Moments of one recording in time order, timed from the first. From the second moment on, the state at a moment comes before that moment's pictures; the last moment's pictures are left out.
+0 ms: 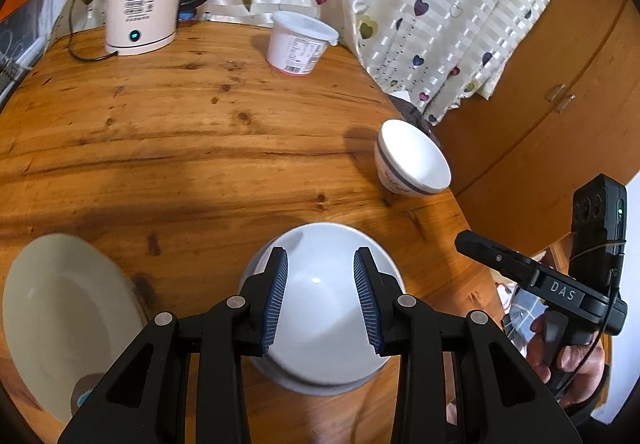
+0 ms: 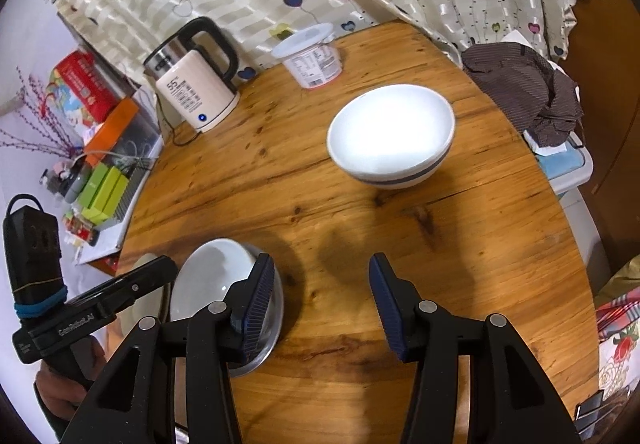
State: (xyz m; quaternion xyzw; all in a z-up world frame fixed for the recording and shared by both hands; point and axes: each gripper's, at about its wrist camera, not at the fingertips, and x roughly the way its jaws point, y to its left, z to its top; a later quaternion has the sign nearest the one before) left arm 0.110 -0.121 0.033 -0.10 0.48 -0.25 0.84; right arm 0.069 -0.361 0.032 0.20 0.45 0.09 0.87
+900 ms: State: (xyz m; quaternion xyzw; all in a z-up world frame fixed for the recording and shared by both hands) left arm 0.173 -0.192 0.035 -0.07 0.50 -0.29 0.81; right arm 0.102 -0.412 0.028 0.21 0.44 0.03 0.87
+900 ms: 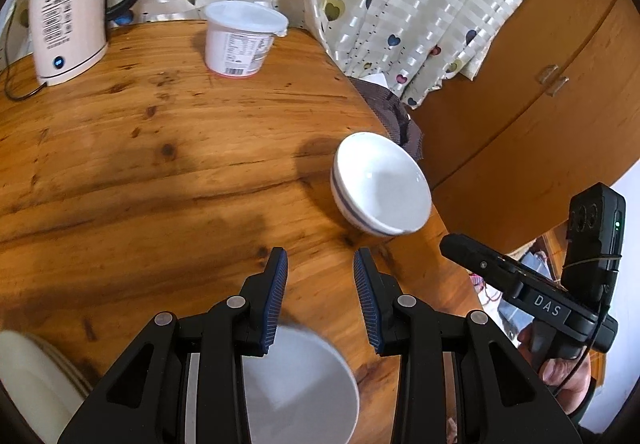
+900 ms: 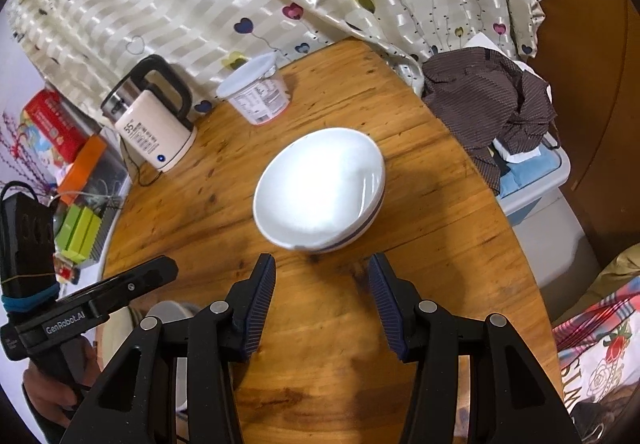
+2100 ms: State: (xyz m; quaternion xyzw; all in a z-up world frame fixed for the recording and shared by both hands) left arm 0.241 -0.261 -0.003 -0.05 0.56 -0.30 0.77; right arm 0.160 -0.444 -0.002 0.22 0.46 0.00 0.86
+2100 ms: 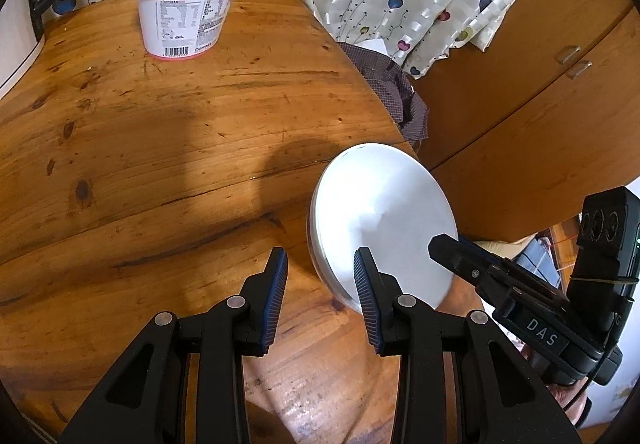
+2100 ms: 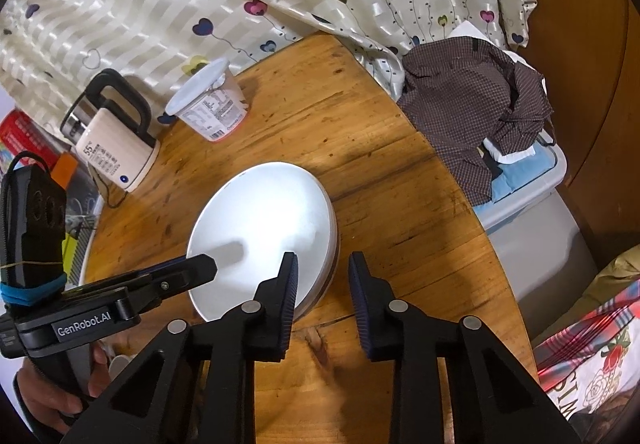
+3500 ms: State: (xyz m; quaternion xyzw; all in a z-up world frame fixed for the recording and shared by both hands) left arm 0.193 -0.224 0.042 -0.06 0.51 -0.31 0.80; right arm 0.125 -0.404 0.046 0.20 0.43 0.04 0.88
